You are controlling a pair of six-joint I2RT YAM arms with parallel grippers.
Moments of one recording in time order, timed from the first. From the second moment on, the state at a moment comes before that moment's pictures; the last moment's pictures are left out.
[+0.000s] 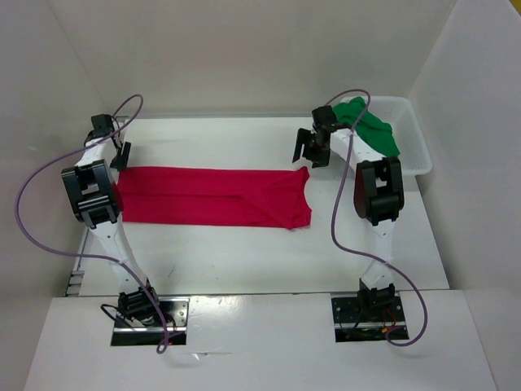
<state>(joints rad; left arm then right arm) 0.36 2.26 1.79 -0.45 -0.28 0.47 0.21 2.18 1.78 -0.62 -0.13 0.41</state>
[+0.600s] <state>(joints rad) -0.15 1.84 1.78 -0.55 0.00 0.67 0.30 1.65 1.30 -0.63 -0.05 0.47</state>
